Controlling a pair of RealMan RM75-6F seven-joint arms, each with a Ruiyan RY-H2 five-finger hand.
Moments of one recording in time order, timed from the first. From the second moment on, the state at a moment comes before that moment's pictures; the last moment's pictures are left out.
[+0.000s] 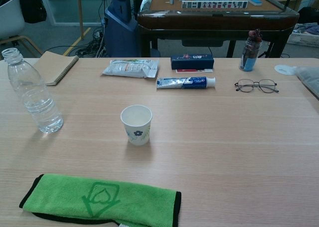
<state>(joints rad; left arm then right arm) -0.11 -1.16 -0.06 -1.54 1.43 1.45 0.05 0.09 -1.16 0.09 -1.56 -1.47 1.48 -0.10</state>
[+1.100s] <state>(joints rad) -0.23 -1.27 -0.15 -1.45 1.29 1.24 -0.13 0.07 -1.13 0.09 -1.57 -1.47 1.51 -0.05</state>
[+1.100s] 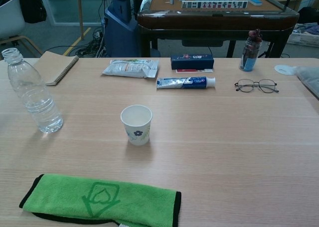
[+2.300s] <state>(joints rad) -0.37 -1.41 -0.23 -1.35 1.14 1.03 -0.25 0.05 -1.11 0.09 -1.59 -1.48 1.54 -0.02</state>
